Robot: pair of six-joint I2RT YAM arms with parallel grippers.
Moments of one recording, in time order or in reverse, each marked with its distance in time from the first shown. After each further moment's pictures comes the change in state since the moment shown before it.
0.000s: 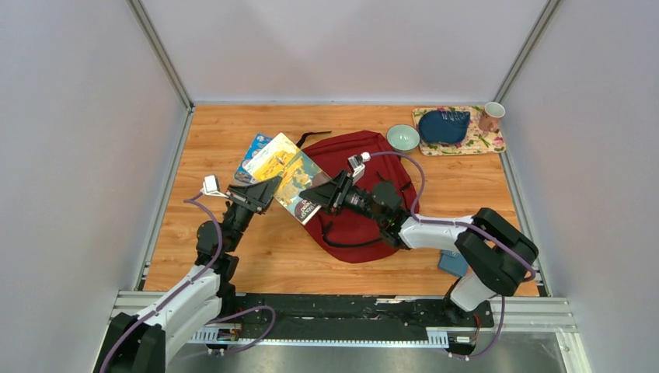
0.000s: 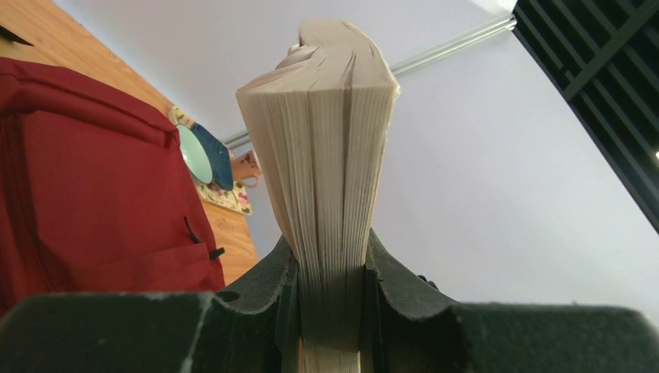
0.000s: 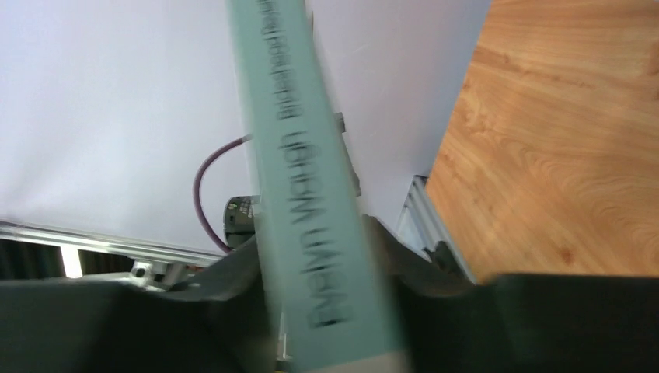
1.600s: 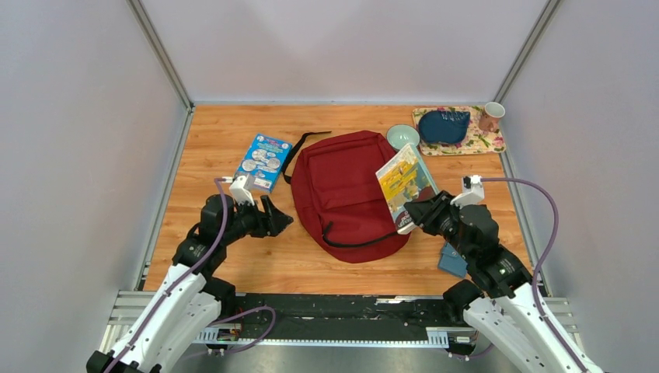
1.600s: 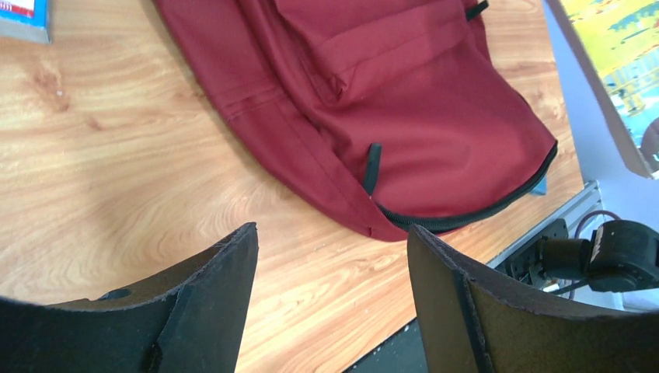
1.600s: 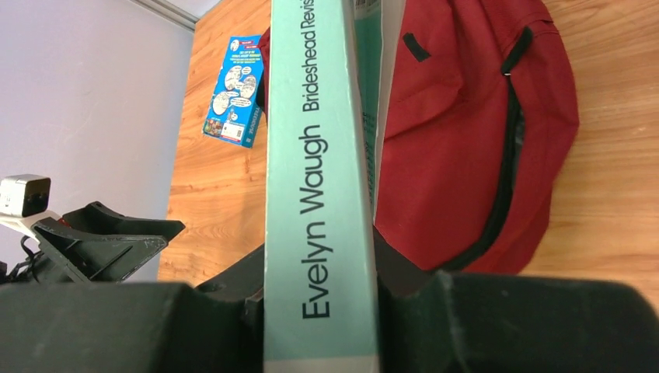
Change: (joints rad) left arm -0.006 -0.144 0.373 -1.308 0.204 0.785; right arm -0.309 -1.066 -0.064 -1.431 0.414 -0.587
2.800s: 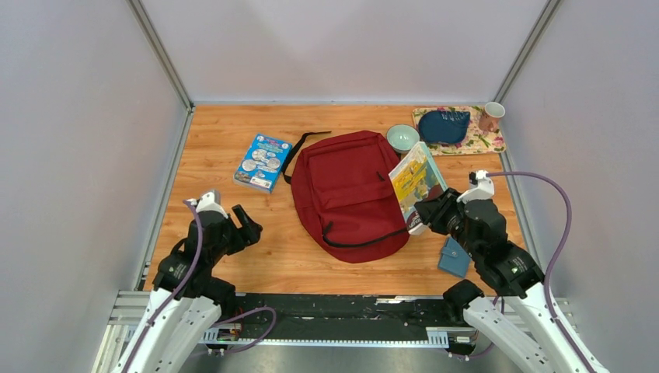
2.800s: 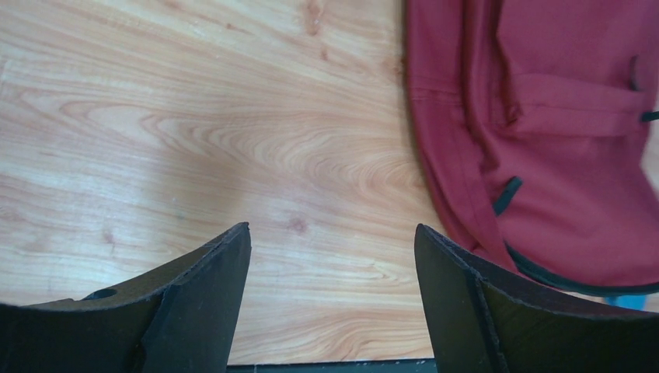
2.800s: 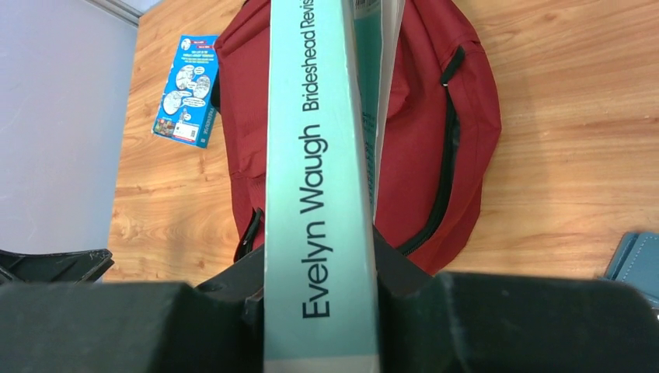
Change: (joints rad) left arm 0.000 -0.182 0.095 -0.525 -0.456 -0.164; right arm 0.000 0.016 0.140 -0.211 0.079 -0.102
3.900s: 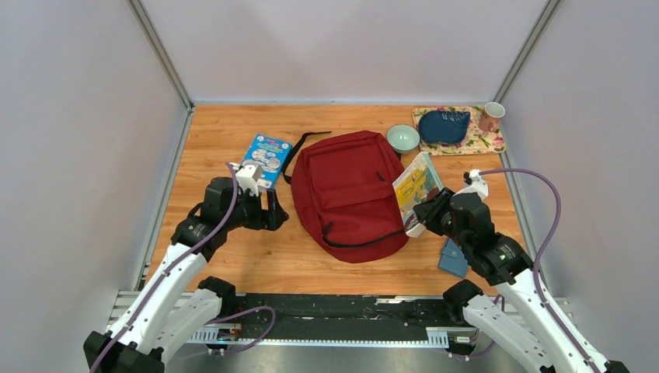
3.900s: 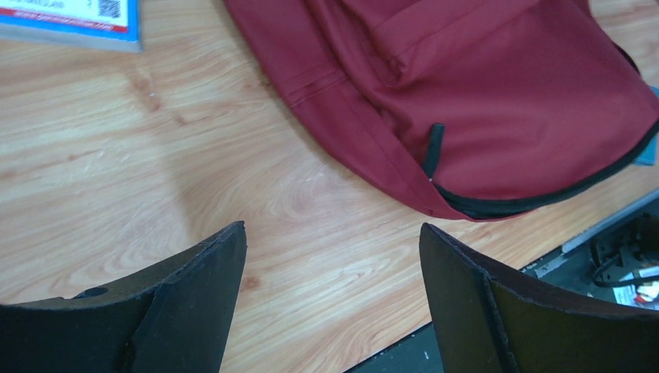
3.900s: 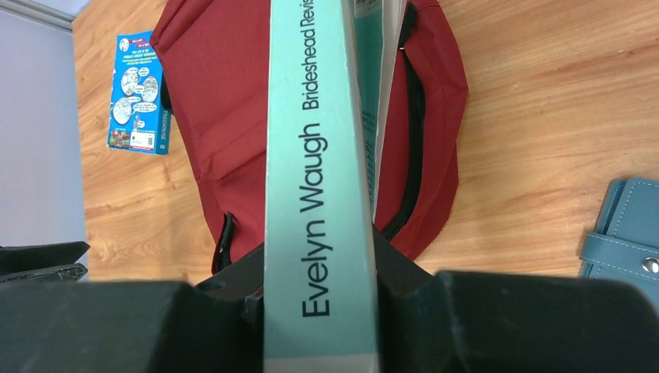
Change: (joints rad) left arm 0.000 0.340 0.121 0.249 0.345 0.384; right arm -0.002 0.089 -0.001 -0.048 0.059 0.114
